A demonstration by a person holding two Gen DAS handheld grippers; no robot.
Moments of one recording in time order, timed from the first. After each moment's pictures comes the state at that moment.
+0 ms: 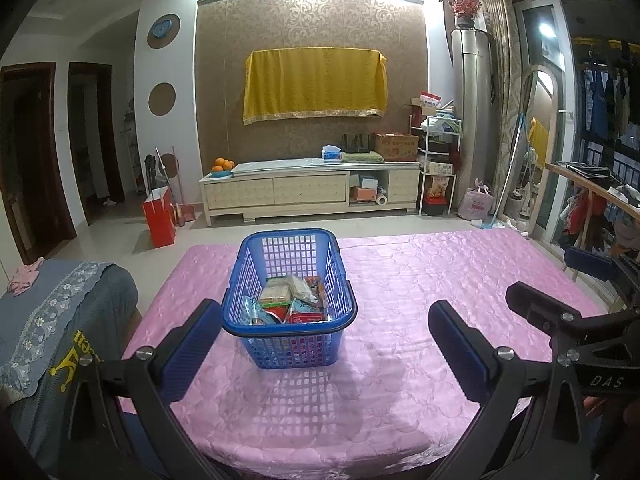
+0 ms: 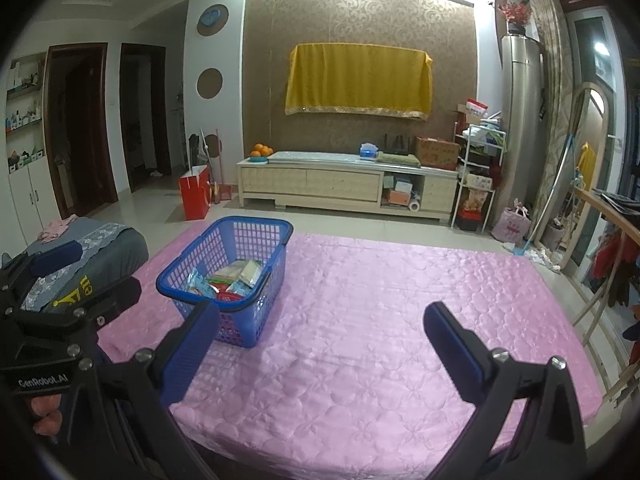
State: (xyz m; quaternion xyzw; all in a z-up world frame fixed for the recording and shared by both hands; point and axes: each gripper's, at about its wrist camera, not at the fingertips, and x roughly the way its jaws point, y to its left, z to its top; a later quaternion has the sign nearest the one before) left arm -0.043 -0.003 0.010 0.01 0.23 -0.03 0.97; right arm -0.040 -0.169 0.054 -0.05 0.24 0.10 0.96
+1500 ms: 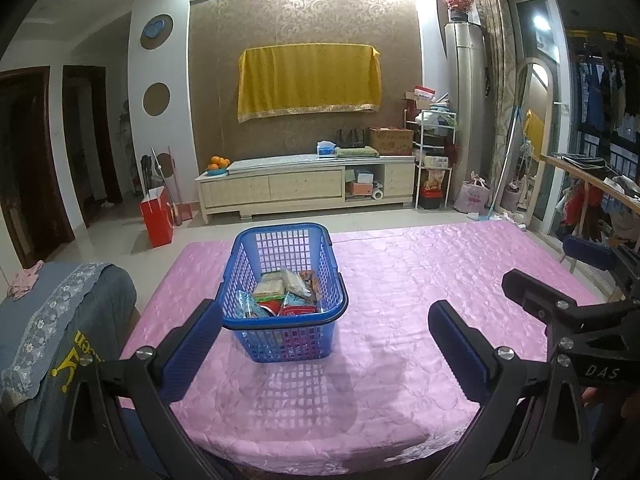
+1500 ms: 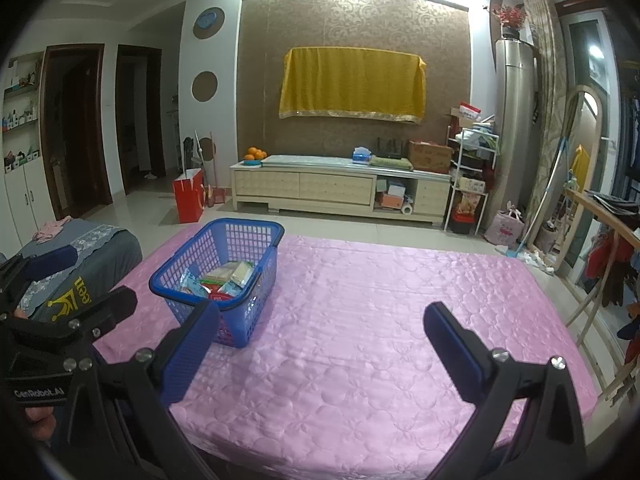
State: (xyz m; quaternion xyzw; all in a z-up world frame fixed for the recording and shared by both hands) left arm -0.048 -0.013 0.008 0.02 0.23 -0.04 0.97; right arm -0.041 -0.171 0.053 -0.05 0.24 0.08 0.97
